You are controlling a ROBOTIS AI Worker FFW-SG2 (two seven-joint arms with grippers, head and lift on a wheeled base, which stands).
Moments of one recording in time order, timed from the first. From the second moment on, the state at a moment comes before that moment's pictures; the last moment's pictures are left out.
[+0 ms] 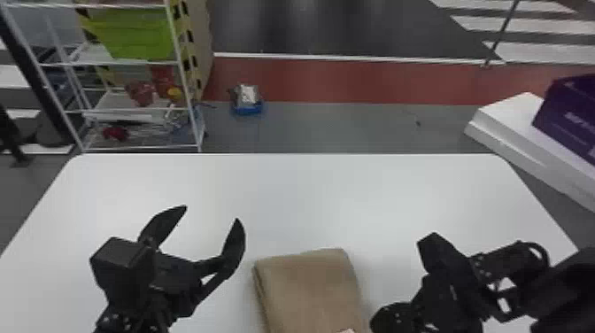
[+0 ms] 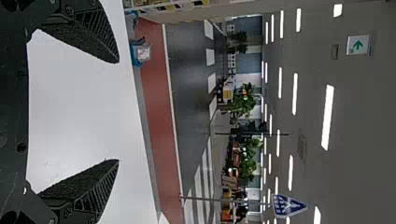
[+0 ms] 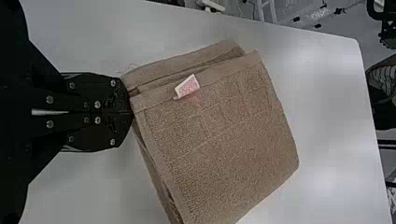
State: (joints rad) left arm 0.52 0.00 -0.09 -2.19 -0.10 0.21 -0.19; right arm 0.12 -0.60 0.23 -1.97 0.26 0.51 1.36
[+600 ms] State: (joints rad) left arm 0.53 0.00 -0.08 -2.20 -0.09 0.17 -0.14; right arm 0.16 -0.55 0.05 -2.04 0.08 0.53 1.36
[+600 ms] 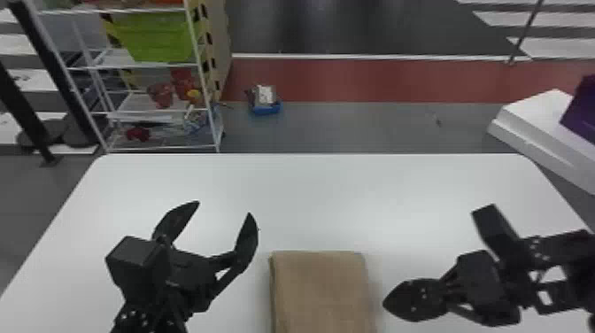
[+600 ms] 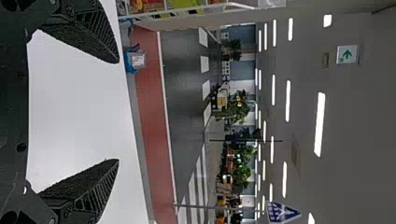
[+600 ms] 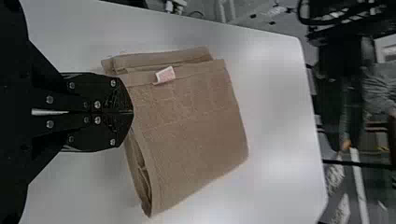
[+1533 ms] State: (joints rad) left arm 0.55 0.00 -0.05 -2.16 -0.05 0.17 -0.02; right arm 0.41 -0.09 -0.28 -2.03 -0.02 0.10 0.65
